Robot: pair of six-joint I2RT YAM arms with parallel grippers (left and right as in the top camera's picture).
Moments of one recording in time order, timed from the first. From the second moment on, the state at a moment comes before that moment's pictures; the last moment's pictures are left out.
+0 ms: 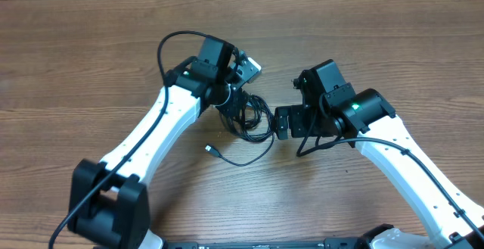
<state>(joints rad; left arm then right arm) -0.42 1.72 1.33 -0.72 0.20 0.34 0.46 1.43 1.19 -0.96 -0.18 0.36</state>
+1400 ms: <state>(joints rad) -0.41 1.78 1.47 -0.66 0.12 0.35 0.46 1.43 1.19 -1.03 -0.20 0.28</state>
